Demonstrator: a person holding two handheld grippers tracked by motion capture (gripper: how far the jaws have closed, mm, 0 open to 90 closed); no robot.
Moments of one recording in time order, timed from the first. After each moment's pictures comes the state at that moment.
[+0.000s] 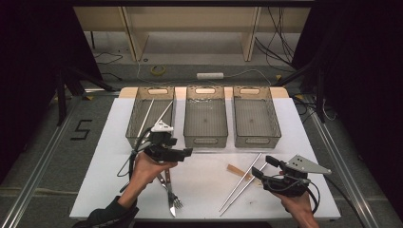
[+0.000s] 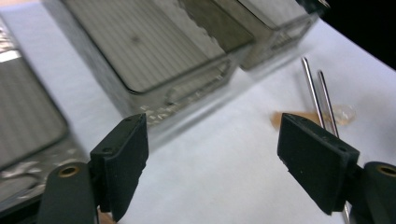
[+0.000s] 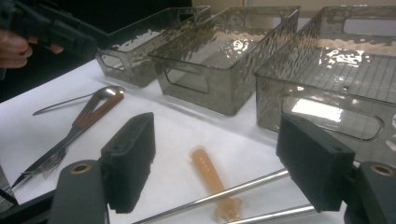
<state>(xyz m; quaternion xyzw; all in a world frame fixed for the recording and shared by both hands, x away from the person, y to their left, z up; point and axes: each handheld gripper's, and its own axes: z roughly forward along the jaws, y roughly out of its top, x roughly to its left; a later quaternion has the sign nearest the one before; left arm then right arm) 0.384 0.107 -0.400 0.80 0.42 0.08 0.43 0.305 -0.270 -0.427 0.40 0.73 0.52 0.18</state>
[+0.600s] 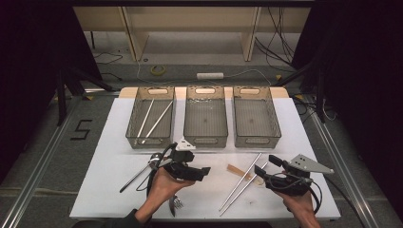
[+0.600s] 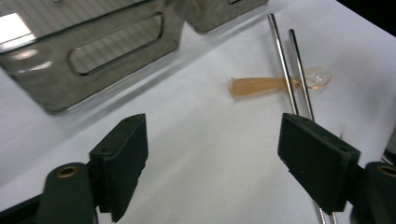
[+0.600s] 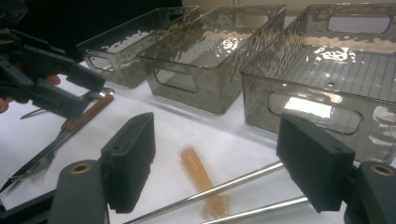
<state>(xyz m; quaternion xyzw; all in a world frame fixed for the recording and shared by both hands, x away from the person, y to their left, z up) 0.354 0.056 -0.426 0.83 0.39 0.06 0.41 0.305 -0.276 -0.427 0.42 0.72 0.52 0.19</state>
